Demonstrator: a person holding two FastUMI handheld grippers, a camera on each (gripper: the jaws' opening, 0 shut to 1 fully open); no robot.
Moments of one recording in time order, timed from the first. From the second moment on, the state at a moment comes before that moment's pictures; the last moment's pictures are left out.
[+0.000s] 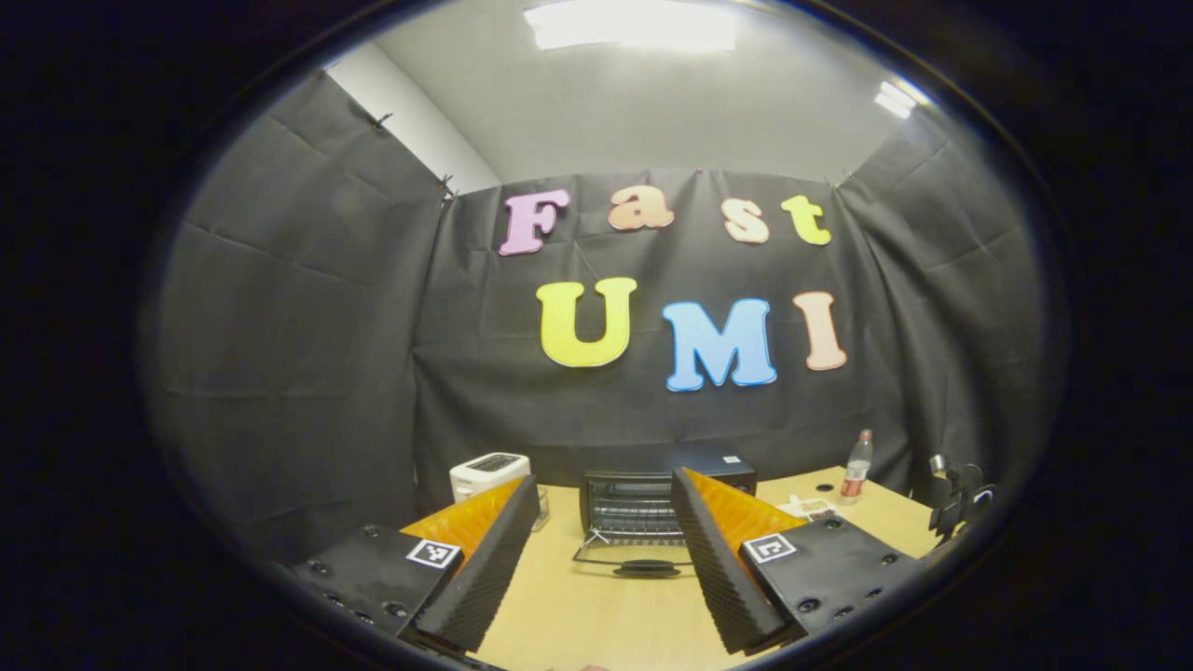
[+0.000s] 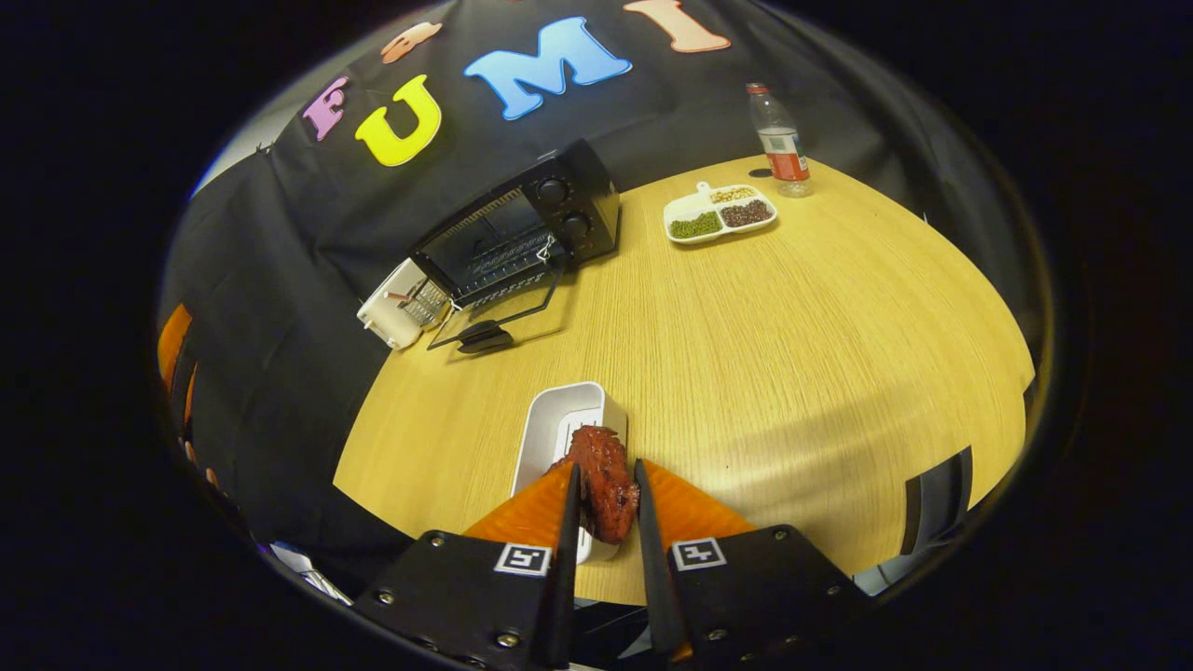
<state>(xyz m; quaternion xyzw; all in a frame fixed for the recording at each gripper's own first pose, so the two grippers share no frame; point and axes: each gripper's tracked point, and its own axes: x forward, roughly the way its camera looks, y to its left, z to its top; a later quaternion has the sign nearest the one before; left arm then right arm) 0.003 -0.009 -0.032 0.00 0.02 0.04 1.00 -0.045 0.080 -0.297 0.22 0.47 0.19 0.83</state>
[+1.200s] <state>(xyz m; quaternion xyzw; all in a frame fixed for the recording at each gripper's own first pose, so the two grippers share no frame) 0.075 0.018 -0.041 -0.03 0.01 0.04 1.00 0.048 0.123 -0.204 0.25 0.38 0.22 0.86</state>
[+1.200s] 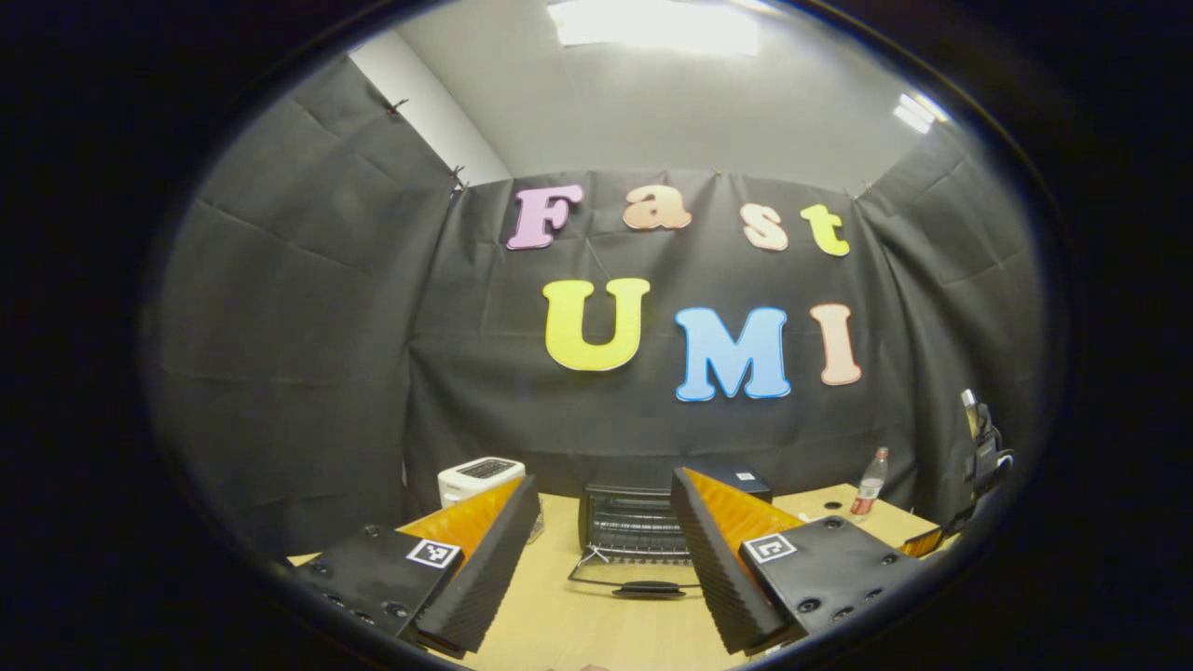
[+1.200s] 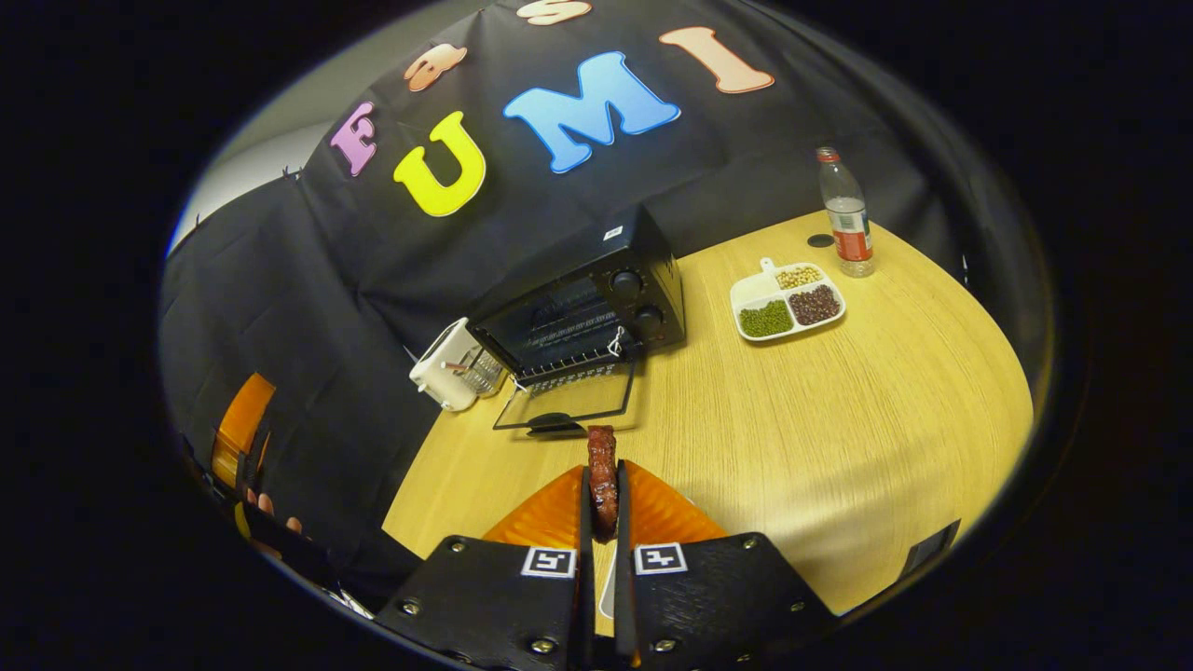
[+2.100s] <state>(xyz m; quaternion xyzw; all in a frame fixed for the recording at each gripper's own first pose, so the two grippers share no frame) 0.145 0.115 -0.070 -0.02 0.02 0.05 1.00 0.166 0.248 -0.201 0.30 0.33 0.22 0.87</state>
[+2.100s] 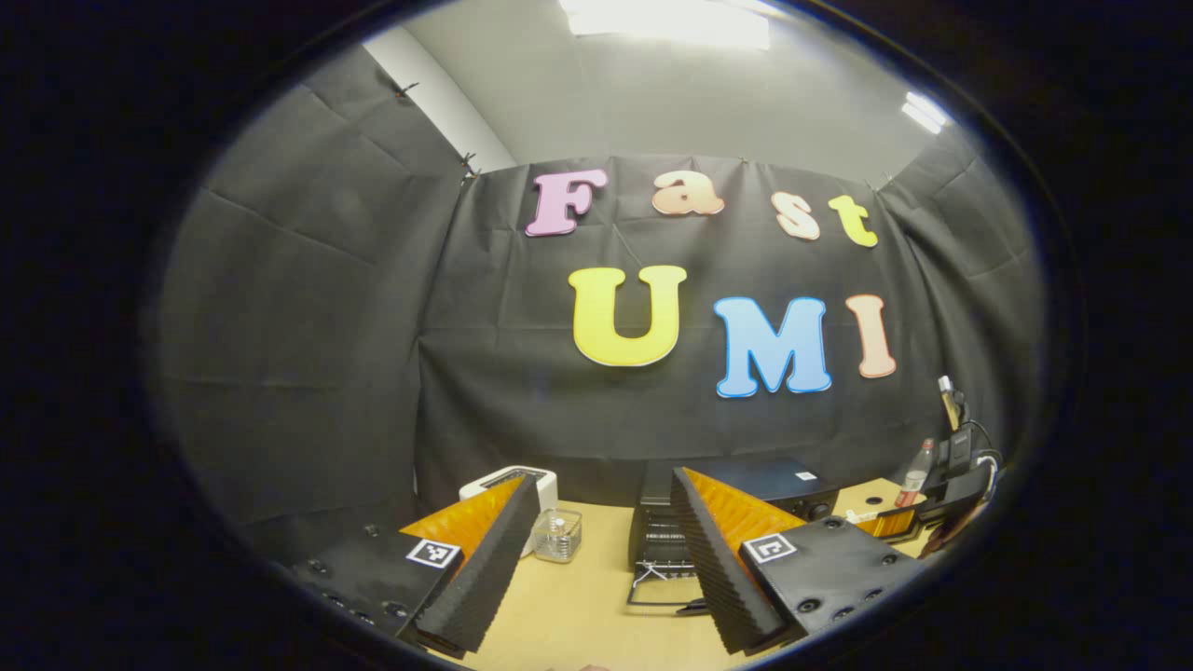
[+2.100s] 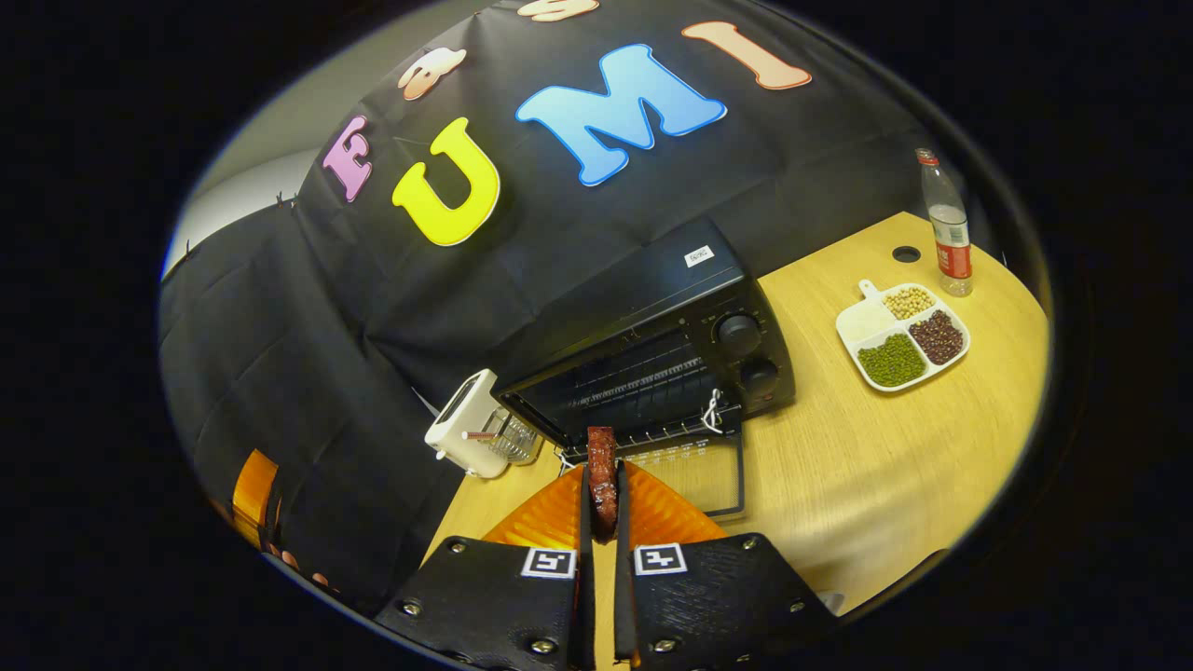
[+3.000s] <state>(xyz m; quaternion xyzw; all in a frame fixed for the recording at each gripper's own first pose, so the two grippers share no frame) 0.192 0.181 -0.119 0.00 0.06 0.07 1.00 0.270 0.330 -0.256 0.33 0.30 0.18 0.87</state>
